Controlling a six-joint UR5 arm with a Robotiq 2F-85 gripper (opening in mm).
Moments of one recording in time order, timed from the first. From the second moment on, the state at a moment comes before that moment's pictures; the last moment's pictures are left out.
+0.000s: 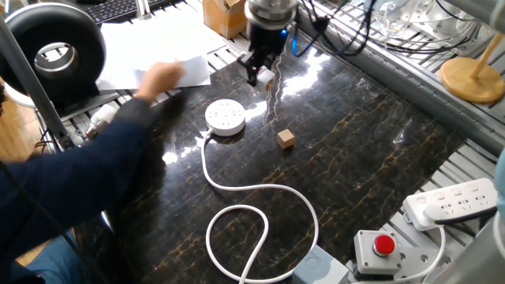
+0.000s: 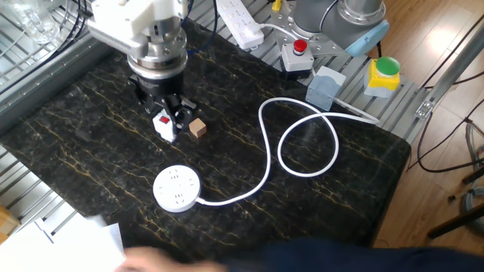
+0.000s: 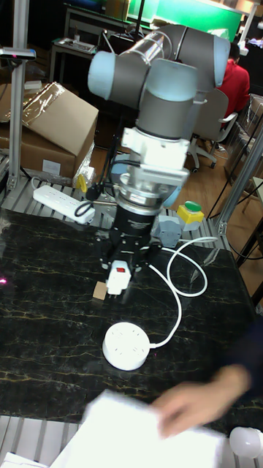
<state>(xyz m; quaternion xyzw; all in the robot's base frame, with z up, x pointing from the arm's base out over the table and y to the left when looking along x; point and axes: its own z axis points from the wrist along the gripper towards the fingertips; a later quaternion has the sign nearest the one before) 0.577 0.003 0.154 -0.08 0.99 0.00 0.06</state>
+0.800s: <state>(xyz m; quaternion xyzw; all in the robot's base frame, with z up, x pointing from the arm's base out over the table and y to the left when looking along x) 0.583 0.047 0.142 -0.13 0.99 0.00 0.03</state>
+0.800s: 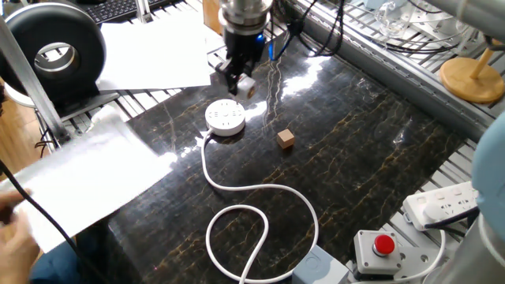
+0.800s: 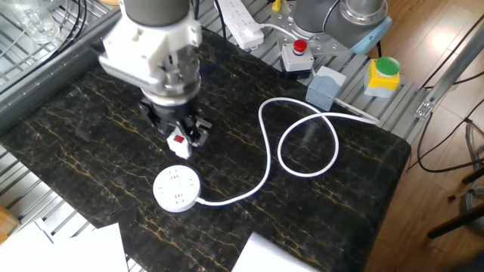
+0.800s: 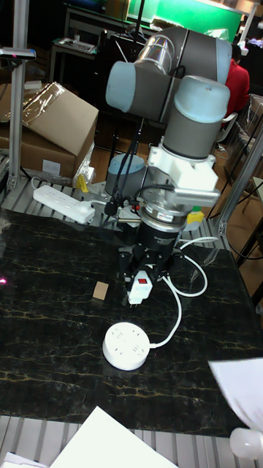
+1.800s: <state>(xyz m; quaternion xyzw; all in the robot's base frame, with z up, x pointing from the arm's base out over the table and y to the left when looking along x) 0.601 0.065 0.138 -0.05 1.00 0.02 0.06</state>
